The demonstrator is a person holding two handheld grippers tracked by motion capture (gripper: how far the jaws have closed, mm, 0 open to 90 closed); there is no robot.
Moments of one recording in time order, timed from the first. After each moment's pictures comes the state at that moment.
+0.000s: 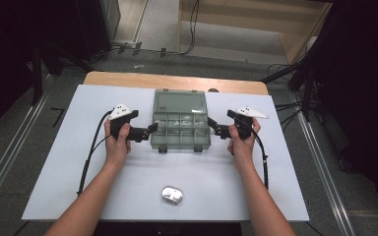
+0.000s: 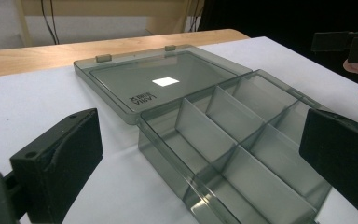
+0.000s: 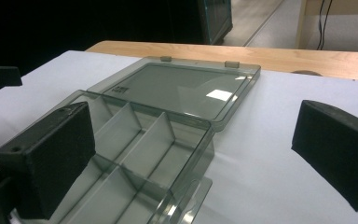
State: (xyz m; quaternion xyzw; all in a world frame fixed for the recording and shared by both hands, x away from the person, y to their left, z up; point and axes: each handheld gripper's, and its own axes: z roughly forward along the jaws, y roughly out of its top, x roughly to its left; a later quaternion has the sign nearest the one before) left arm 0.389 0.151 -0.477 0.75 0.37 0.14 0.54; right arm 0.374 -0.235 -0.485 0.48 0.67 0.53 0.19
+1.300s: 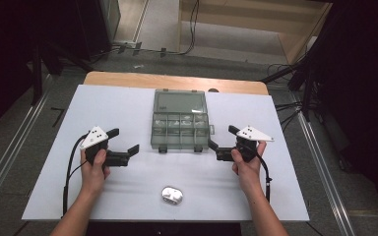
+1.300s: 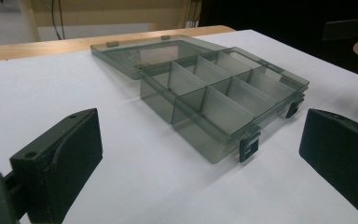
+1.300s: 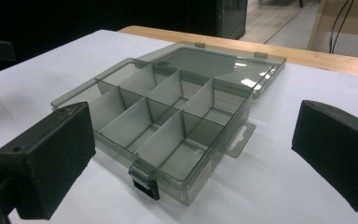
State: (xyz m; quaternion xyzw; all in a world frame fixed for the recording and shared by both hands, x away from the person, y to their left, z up) left arm 0.315 0.205 -0.476 0.74 0.36 0.17 0.54; right arm 0.301 -0.228 -0.479 0.43 0.70 0.53 0.21
